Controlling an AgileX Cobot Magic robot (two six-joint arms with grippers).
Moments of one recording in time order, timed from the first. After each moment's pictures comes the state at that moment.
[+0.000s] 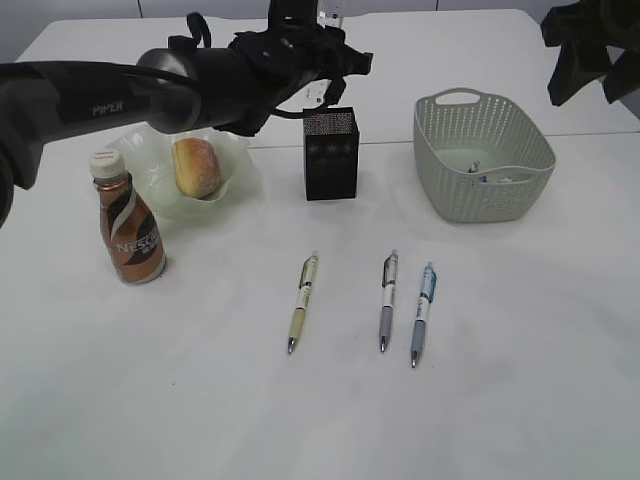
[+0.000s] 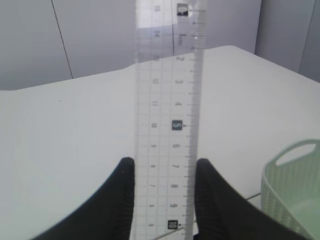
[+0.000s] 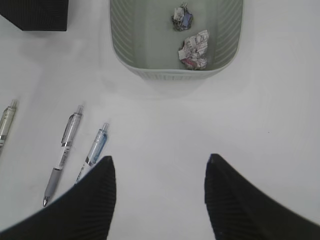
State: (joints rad) left arm -0.58 2.42 -2.04 -1.07 -0.30 1.03; right arm 0.08 1.66 -1.59 0.01 1.09 0.03
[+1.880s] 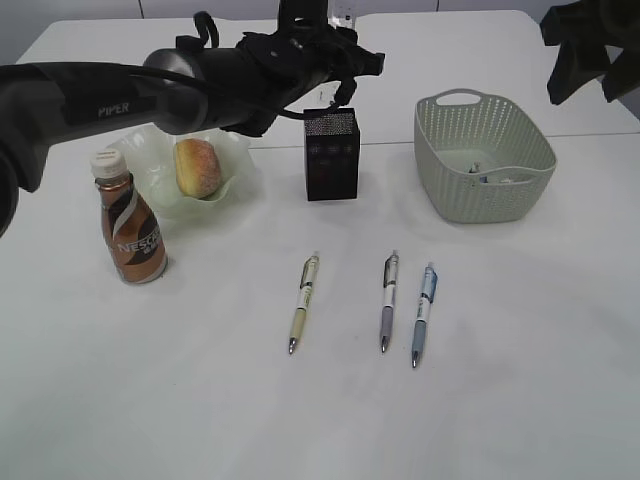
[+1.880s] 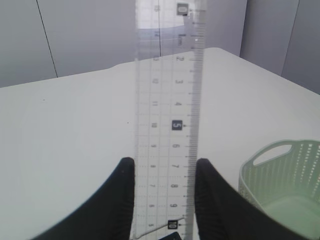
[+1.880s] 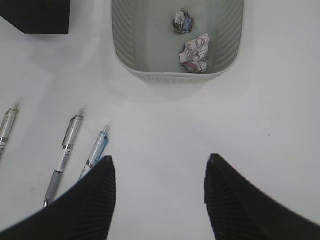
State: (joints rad) left arm -0.60 2.42 -2.05 -1.06 -0.27 1.00; right arm 0.08 1.66 -1.59 0.01 1.09 0.03
